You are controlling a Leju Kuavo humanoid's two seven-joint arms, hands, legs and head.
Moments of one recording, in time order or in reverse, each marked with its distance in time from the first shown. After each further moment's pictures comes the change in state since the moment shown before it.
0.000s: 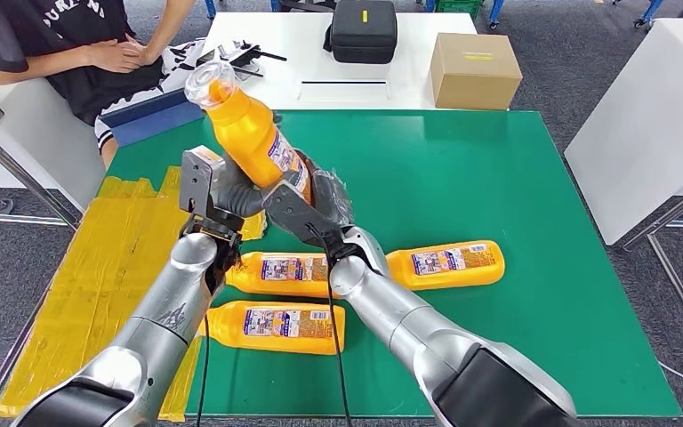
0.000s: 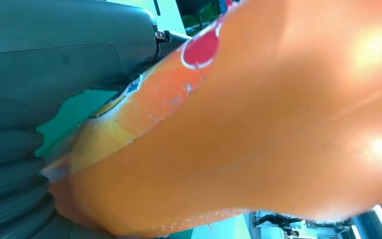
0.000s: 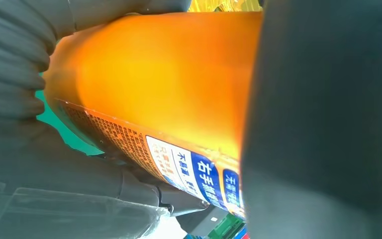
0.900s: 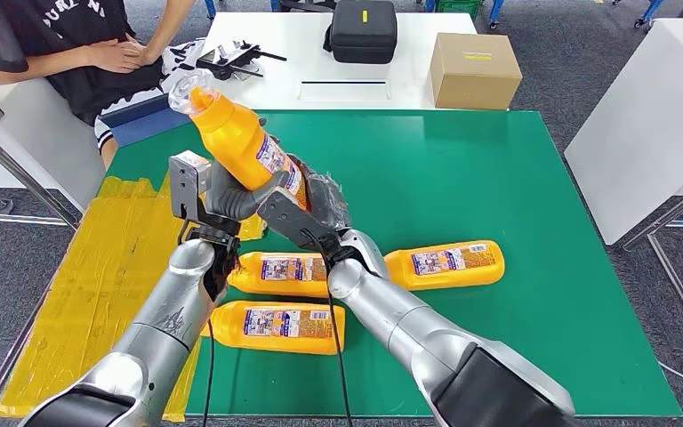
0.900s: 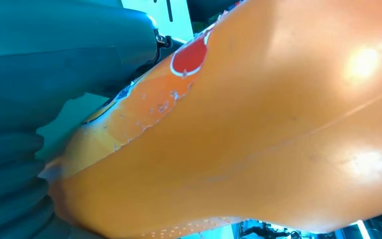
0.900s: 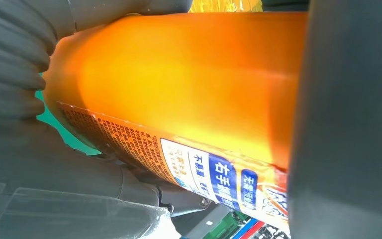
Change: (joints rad) left arm 0.023 -0.006 0.037 -0.002 0.080 0.034 -0.015; right arm -0.008 0.001 0.056 0.029 -0.020 -0.006 -0.007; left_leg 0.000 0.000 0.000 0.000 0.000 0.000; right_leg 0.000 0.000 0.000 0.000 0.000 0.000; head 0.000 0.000
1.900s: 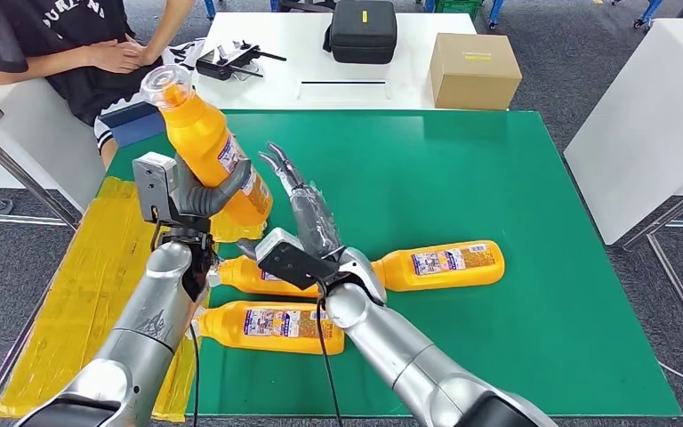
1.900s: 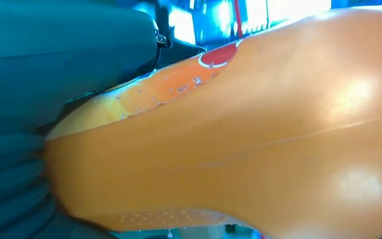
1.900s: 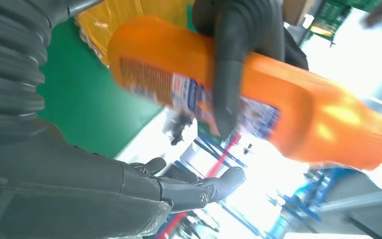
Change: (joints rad) left arm 0.036 0.055 0.066 -0.066 -0.031 0.162 0.013; right arm 0.258 -0.052 -0.202 -0.464 0.274 0.072 -0.164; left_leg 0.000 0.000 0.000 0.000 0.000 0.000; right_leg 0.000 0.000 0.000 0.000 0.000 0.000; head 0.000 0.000
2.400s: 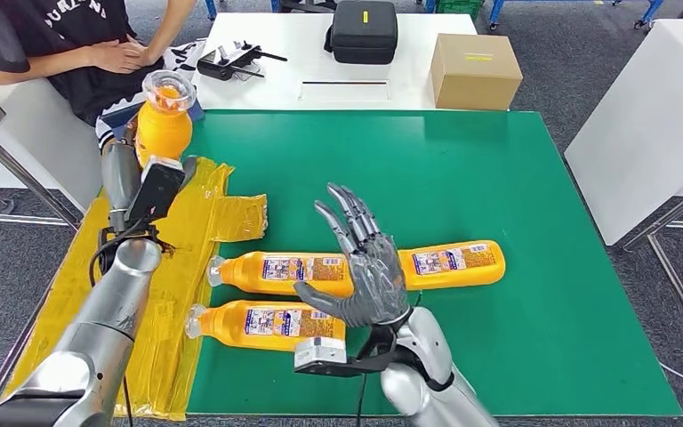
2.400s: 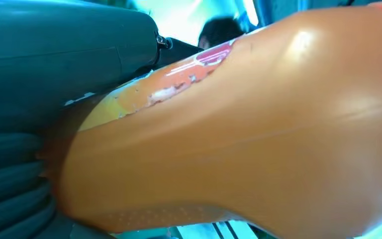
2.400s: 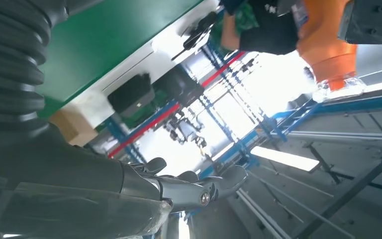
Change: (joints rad) left arm -0.042 0.131 0.069 0.039 -0.607 0.435 0.081; right arm 0.385 -0.238 -0.057 -0.613 0.545 -0.146 0.176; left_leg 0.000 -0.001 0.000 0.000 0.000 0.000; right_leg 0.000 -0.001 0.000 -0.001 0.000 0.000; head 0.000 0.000
